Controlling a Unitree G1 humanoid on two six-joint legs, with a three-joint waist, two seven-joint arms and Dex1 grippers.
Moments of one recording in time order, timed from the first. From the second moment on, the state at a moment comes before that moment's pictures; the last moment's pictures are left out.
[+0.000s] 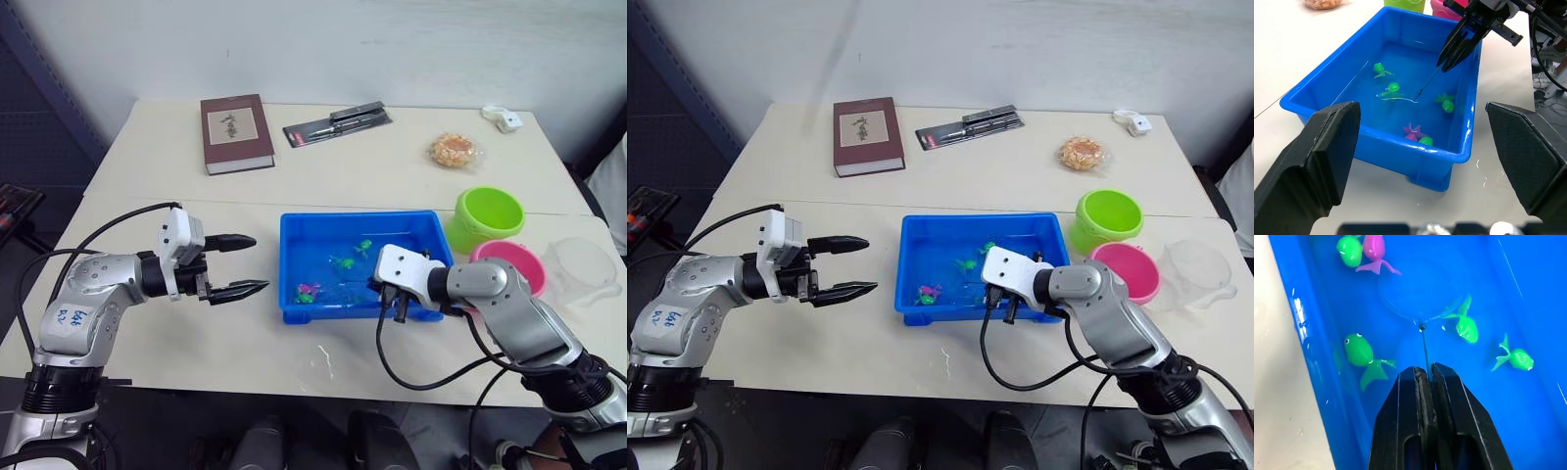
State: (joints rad) left arm -0.34 0.72 0.12 -0.14 -0.51 0.43 -1.07; right arm -0.48 -0.70 0.33 -0.36 -0.05 0.68 0.90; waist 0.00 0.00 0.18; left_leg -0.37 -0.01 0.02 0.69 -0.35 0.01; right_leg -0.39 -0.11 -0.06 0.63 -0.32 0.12
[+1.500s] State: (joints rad) left arm -0.36 0.82 0.05 -0.14 -0.43 0.38 -1.15; right arm -0.56 -0.66 0.31 -0.39 0.09 0.84 0.92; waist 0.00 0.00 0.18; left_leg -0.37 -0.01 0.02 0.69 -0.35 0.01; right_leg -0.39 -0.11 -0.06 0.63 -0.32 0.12
